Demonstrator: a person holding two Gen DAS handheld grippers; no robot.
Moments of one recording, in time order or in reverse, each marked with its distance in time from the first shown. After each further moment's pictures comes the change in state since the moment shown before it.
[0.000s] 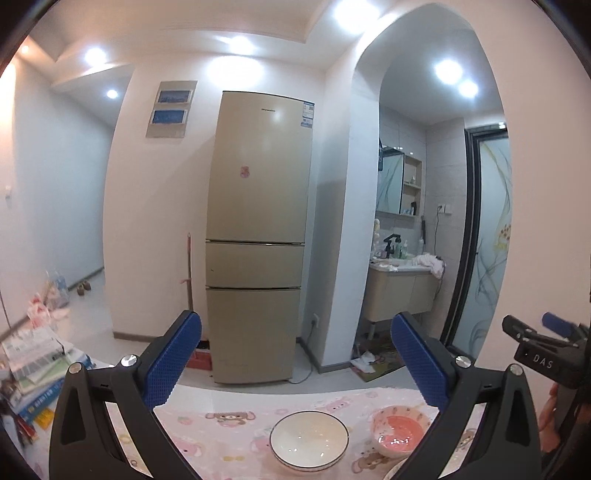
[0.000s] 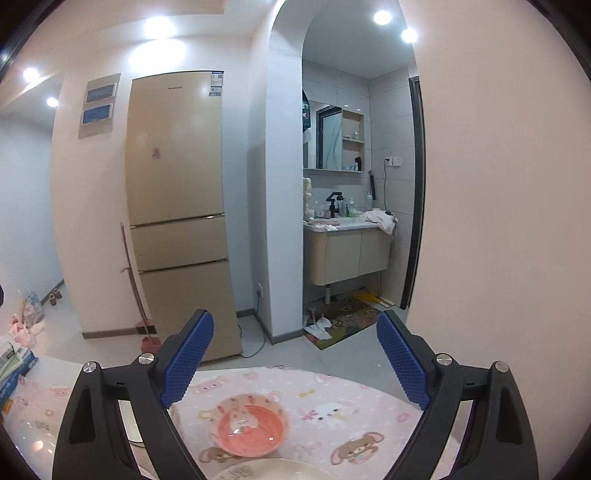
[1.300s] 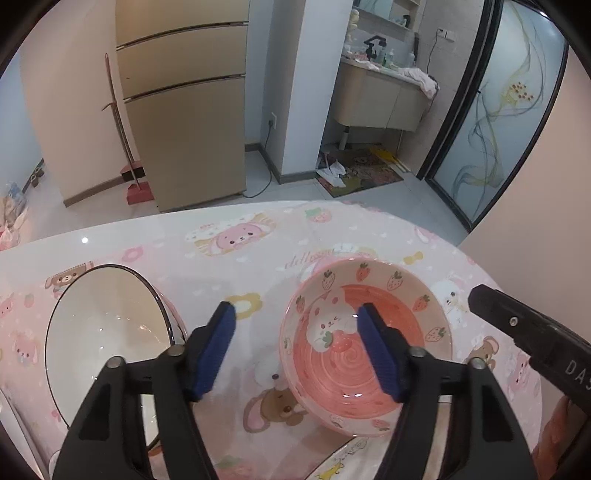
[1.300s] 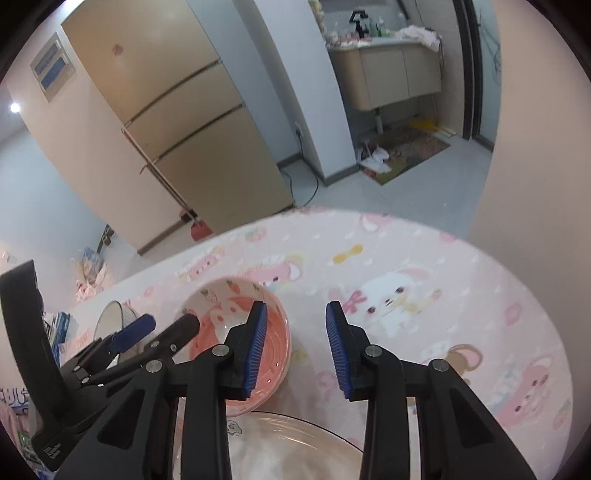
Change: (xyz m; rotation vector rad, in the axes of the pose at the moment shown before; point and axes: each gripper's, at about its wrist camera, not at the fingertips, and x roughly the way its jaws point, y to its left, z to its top) left arm 0.218 -0.136 -0.172 0.013 0.822 -0.110; right arm 0.205 -0.045 -0.138 0.226 0.678 0.287
